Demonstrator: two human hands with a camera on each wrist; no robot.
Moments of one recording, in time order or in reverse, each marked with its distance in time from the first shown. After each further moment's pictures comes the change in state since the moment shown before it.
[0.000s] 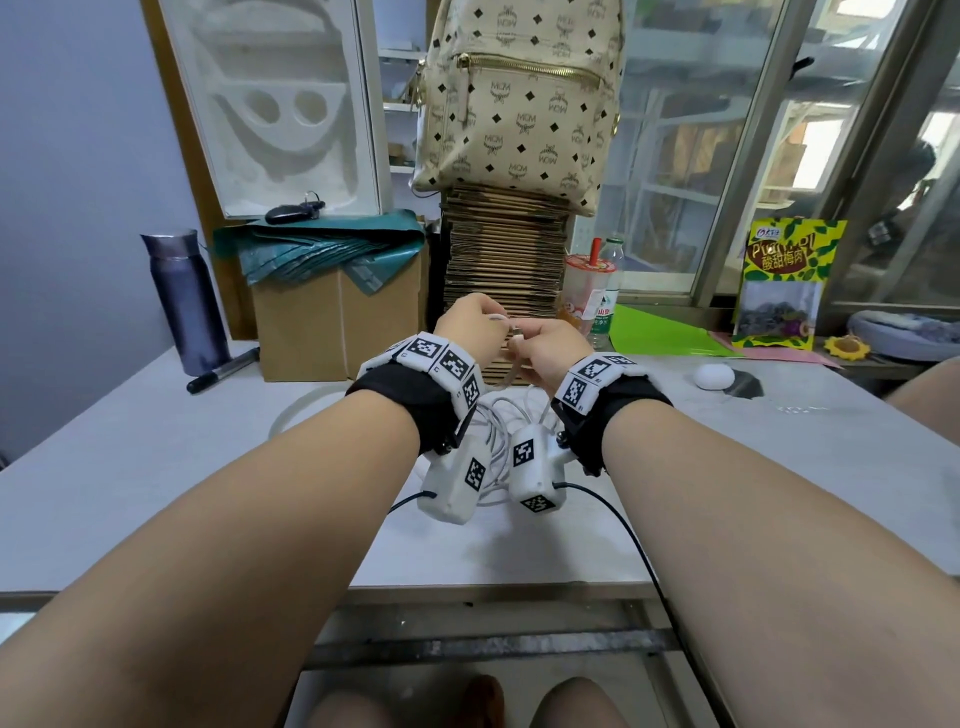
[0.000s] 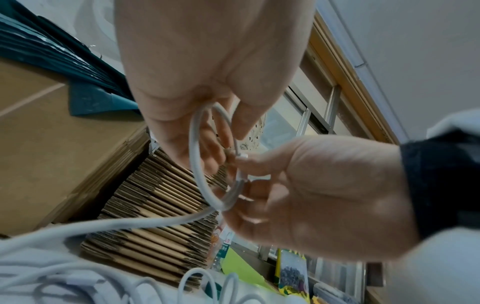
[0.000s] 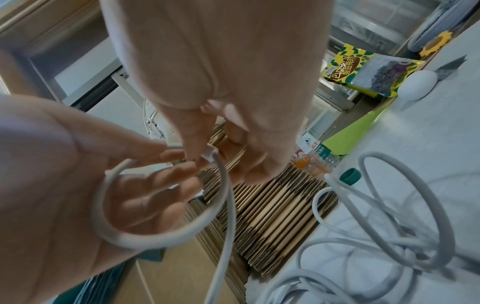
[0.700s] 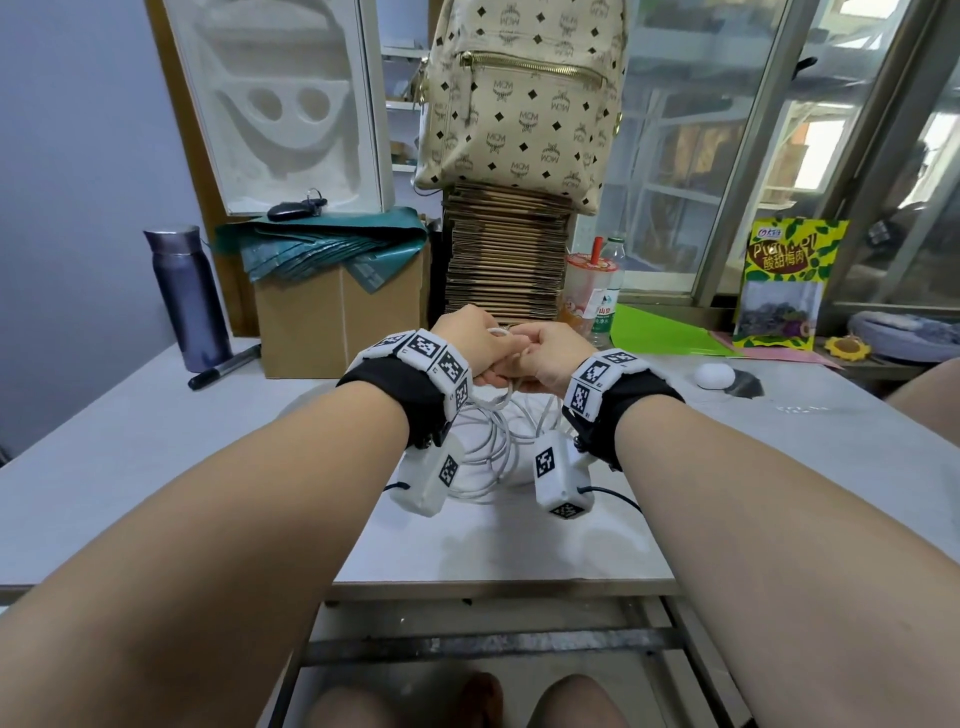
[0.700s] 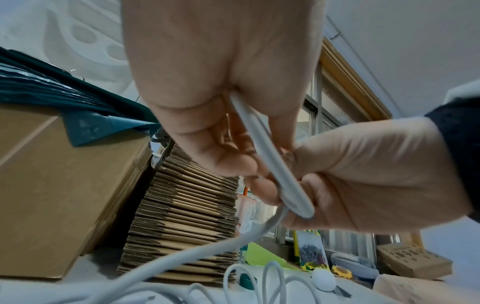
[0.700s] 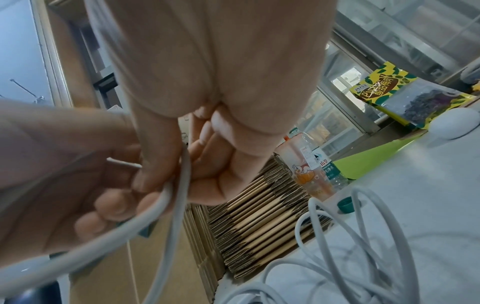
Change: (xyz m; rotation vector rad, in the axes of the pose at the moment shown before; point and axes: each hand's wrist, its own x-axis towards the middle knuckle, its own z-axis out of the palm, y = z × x) left_hand -0.004 -0.003 -0.009 0.250 -0.173 0.003; right_hand -0.011 0.000 -0.008 0.093 -0.189 0.036
